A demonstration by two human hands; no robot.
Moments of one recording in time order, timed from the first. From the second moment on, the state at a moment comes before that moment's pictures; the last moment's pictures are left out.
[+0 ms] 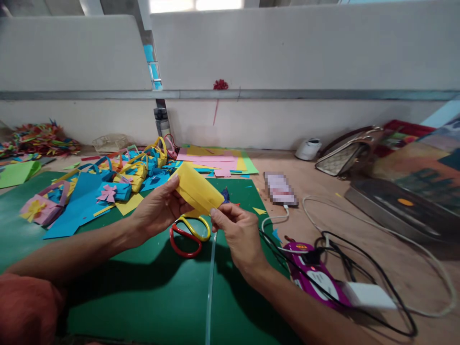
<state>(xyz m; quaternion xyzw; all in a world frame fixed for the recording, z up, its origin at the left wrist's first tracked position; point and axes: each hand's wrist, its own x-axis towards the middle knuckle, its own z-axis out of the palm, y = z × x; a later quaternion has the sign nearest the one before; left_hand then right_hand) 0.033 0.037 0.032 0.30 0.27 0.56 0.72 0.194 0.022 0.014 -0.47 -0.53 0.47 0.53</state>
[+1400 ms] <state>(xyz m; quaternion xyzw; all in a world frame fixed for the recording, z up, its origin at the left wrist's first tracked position) 0.038 0.035 0.025 0.29 0.24 0.54 0.75 0.192 0.015 0.011 -0.41 -0.49 0.55 0.54</state>
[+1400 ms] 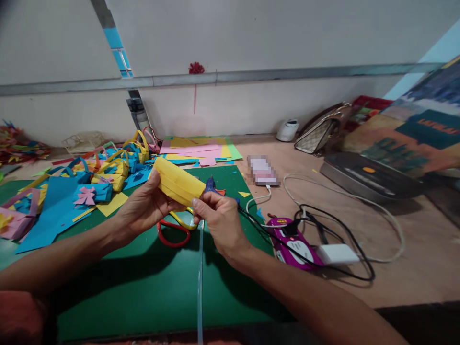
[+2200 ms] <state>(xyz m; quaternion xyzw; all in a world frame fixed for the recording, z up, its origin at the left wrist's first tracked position) 0.035 0.038 0.021 0.30 0.25 0.51 0.77 0.195 0.018 0.015 -0.44 -0.54 0.48 0.54</state>
